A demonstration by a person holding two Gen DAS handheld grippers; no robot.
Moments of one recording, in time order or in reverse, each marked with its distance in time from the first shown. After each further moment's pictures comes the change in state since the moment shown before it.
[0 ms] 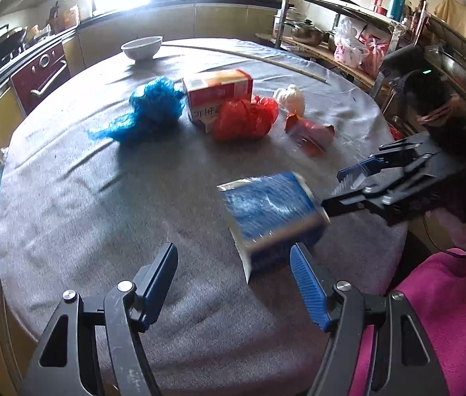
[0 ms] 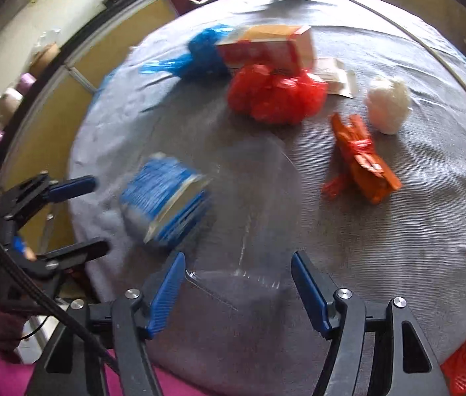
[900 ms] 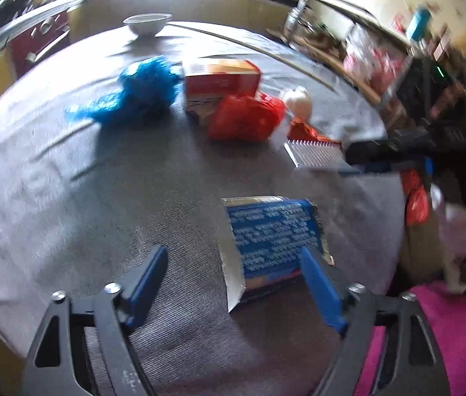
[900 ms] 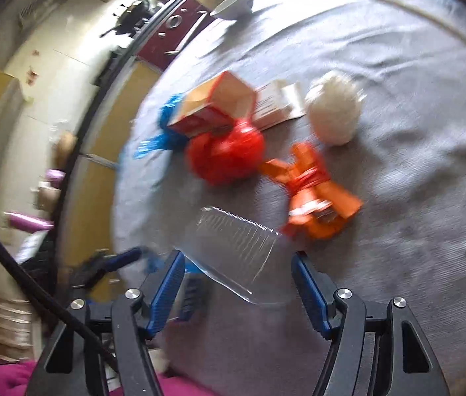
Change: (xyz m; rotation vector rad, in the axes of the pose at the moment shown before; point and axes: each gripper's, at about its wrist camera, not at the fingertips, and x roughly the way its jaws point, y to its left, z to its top) left arm 0.032 0.013 0.015 -0.175 0.043 -0.101; right arm -0.014 -0.083 0.017 0.289 -0.090 0.398
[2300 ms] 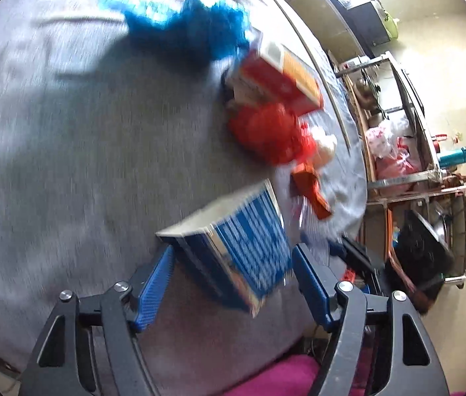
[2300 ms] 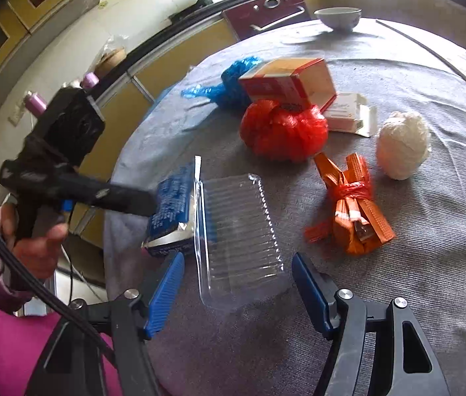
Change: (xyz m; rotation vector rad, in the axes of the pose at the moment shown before) left arm 0.030 0.028 0.030 -0.570 0.118 -0.241; right arm 0.016 0.023 -0.018 -0.485 0.025 -0.059
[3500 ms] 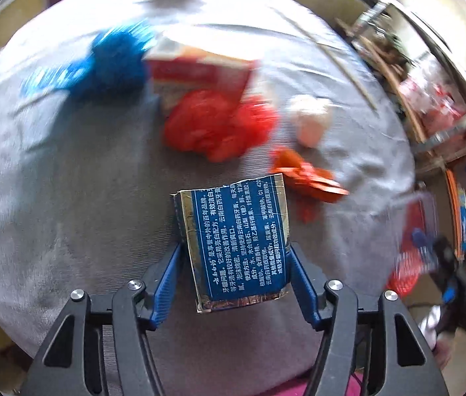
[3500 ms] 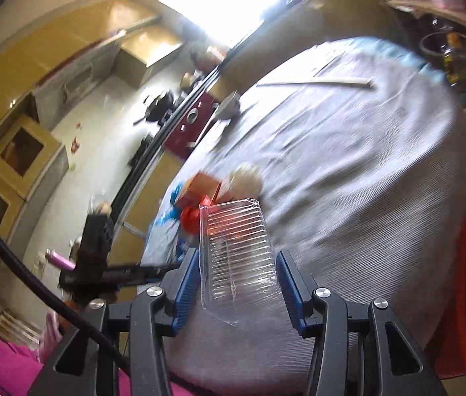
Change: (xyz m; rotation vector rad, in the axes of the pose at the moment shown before) left arm 0.035 -0.097 -0.021 0.254 -0.017 0.347; right arm -0.145 -0.094 -0.107 0.504 -0.493 0.037
